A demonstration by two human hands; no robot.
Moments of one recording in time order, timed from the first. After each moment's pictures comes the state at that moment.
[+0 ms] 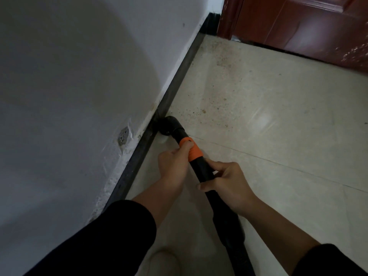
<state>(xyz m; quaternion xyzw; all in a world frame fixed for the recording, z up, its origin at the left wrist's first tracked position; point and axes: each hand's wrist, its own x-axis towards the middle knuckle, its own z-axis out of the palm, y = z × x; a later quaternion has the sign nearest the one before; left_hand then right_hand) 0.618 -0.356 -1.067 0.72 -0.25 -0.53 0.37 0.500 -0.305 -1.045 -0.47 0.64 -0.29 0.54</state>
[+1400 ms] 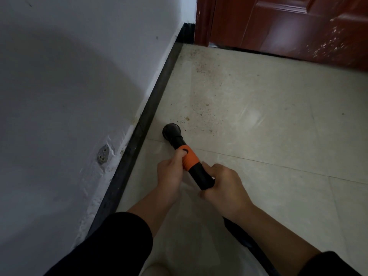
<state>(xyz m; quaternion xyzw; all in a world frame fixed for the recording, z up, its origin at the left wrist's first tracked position) 0.595 -0.366 -1.083 0.68 -0.29 -0.58 0.33 0.476 -0.303 -1.069 -0.59 0.72 -0.18 0.32</state>
